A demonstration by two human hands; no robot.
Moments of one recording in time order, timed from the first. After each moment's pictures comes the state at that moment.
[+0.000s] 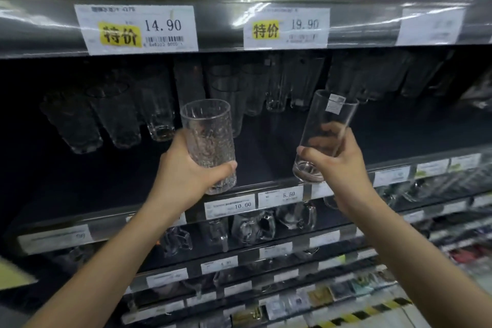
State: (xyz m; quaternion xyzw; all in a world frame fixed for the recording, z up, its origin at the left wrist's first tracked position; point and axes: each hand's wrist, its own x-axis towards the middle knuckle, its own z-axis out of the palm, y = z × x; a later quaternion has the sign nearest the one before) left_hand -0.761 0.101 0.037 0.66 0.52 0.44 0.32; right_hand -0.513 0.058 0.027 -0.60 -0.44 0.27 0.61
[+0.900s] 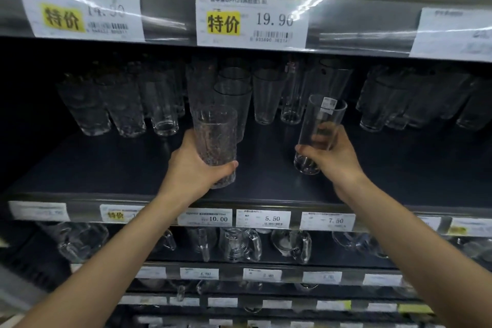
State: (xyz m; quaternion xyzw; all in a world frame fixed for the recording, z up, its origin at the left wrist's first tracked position) left_hand -0.699 0.138 0.006 0.61 0.61 0.45 0.23; right_hand -0.438 0.160 0.012 -0.58 -0.51 0.35 0.53
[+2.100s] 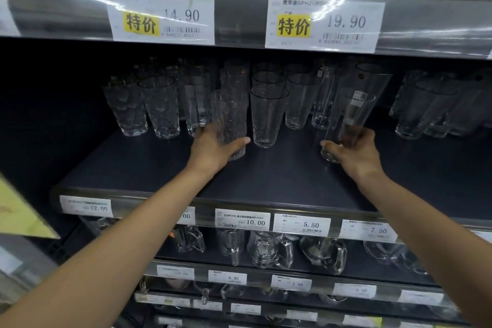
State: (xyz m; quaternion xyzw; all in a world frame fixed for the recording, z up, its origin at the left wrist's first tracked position) left_hand -0.747 0.206 -0.008 0.60 0.64 0.43 0.22; right_hand -0.451 0.208 -0.008 -0.66 -0.50 0.25 0.51
